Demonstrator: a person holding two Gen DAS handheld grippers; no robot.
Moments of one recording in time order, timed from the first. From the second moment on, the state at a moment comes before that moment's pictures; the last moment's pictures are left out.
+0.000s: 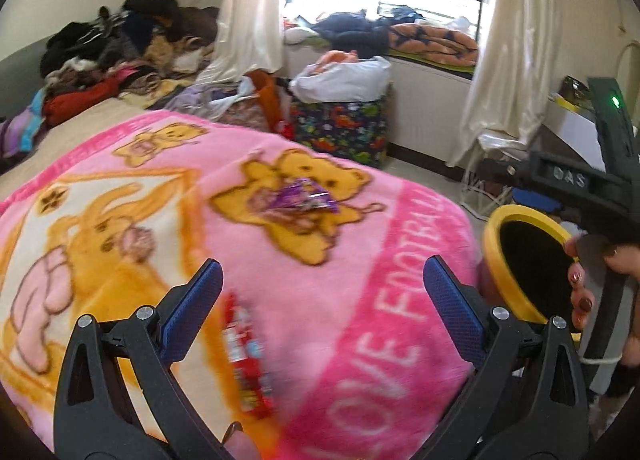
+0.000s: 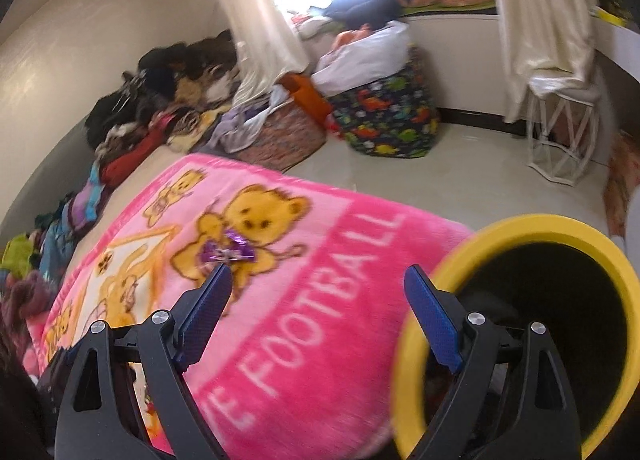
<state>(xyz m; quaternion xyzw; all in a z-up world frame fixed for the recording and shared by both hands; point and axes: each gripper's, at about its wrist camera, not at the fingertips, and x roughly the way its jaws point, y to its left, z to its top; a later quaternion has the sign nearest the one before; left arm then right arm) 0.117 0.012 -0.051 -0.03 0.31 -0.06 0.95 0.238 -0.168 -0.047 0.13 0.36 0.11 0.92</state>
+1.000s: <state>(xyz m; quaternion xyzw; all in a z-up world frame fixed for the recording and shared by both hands) 0.118 0.066 -0.133 -0.11 0.42 -0.07 0.90 0.366 -0.026 -0.141 0.04 0.46 0.20 0.87</state>
